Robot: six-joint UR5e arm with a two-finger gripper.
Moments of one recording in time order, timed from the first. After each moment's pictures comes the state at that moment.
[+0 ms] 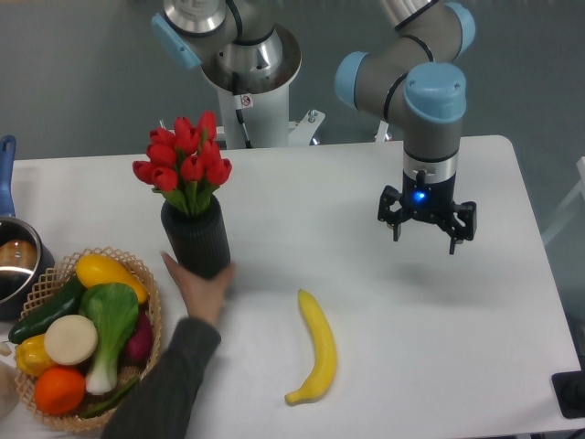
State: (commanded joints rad) arm 2.76 -1.87 -1.85 -0.71 1.48 1.16
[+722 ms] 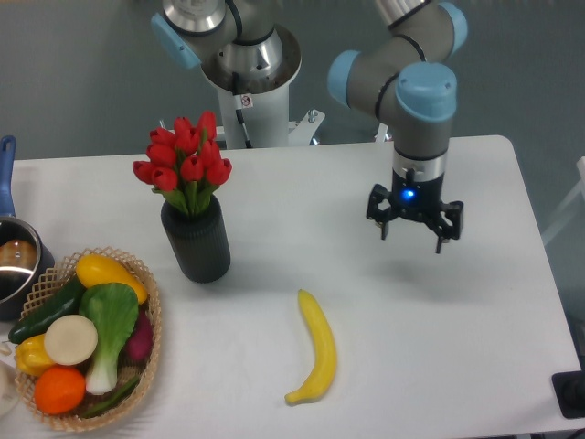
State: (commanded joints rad) arm 2.76 -1.73 -1.97 -0.70 1.24 1.15
